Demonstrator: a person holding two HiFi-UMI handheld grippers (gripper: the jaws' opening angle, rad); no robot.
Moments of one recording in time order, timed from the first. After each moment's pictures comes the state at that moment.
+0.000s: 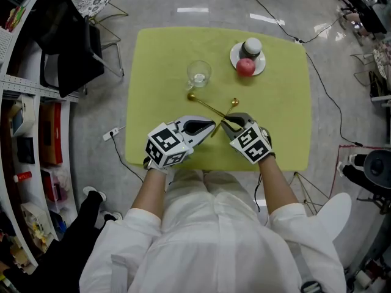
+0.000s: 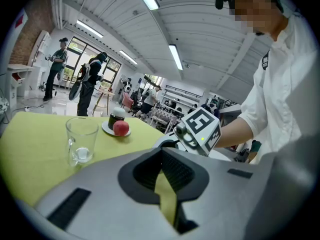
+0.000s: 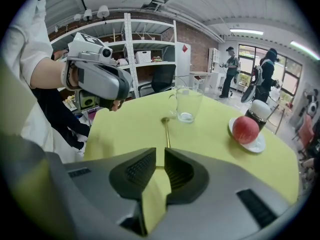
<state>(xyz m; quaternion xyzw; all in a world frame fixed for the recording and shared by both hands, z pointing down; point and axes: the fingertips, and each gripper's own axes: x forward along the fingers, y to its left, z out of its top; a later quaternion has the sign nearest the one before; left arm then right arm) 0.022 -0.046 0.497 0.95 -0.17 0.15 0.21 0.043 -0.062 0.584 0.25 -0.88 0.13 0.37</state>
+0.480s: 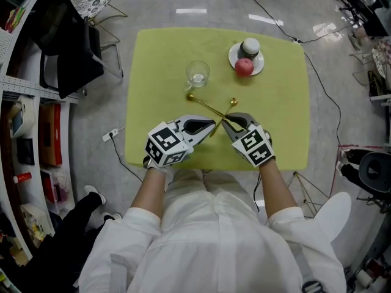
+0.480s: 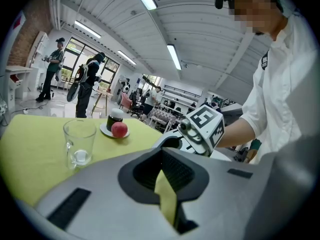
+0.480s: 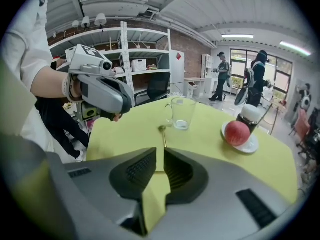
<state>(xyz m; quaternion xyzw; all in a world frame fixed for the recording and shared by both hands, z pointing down) 0.025 -0.048 0.491 0.95 -0.16 0.15 0.21 0.047 -0.064 0.560 0.28 -0.89 0.14 0.33</state>
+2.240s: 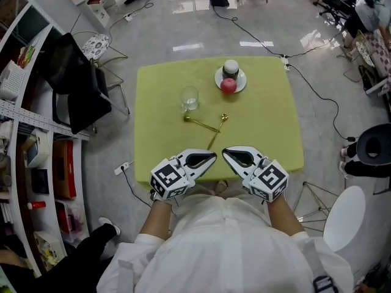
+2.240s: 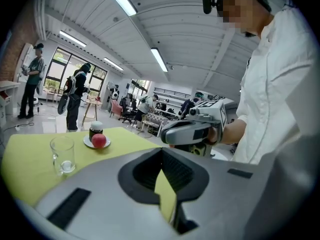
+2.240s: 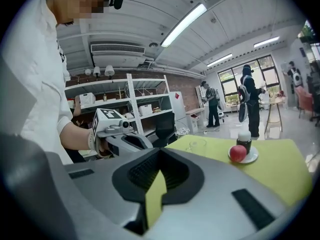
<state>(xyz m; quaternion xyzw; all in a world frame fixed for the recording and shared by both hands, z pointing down) 0.042 0.026 0.451 0.97 -0.13 0.14 0.15 0.055 0.018 0.432 0.29 -0.94 0.15 0.08</state>
